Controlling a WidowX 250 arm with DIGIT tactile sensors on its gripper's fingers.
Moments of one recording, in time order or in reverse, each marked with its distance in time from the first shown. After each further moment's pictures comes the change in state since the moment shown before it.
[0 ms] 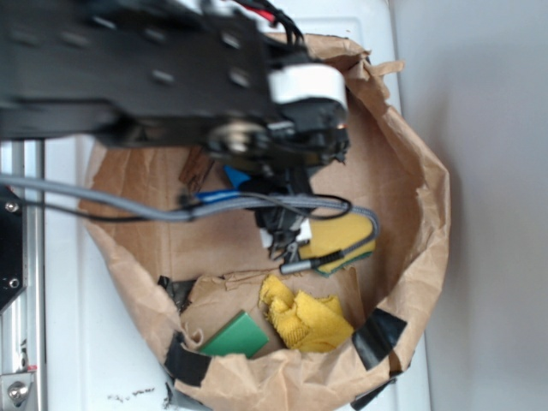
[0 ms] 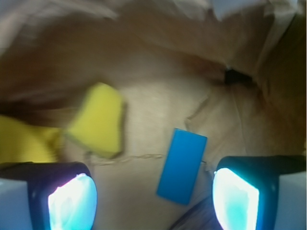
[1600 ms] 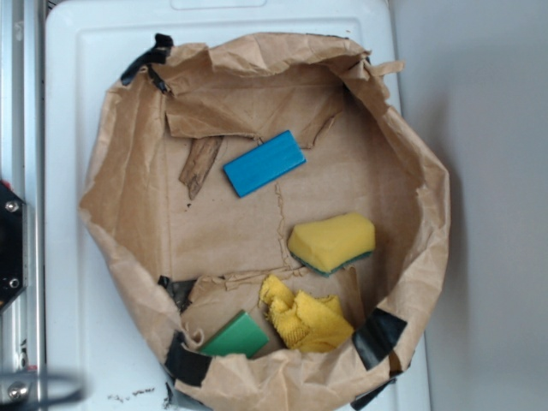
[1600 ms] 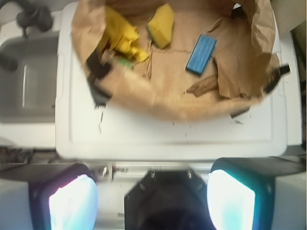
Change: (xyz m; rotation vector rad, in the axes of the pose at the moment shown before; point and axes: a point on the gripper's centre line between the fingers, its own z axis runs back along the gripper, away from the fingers) arm -0.104 -0.025 0.149 -0.098 0.136 -0.129
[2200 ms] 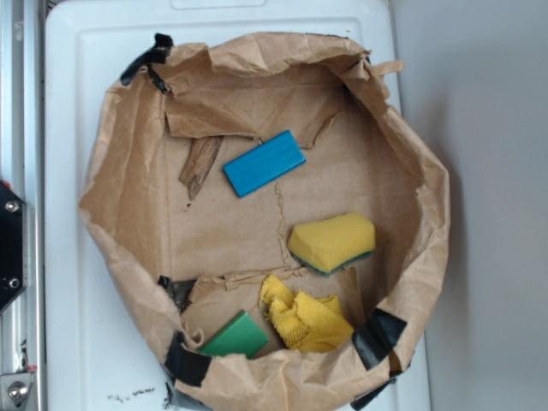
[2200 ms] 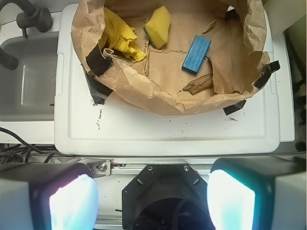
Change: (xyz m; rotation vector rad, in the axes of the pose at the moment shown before) arm -0.038 -0.011 0.016 0.029 -0.045 -0.048
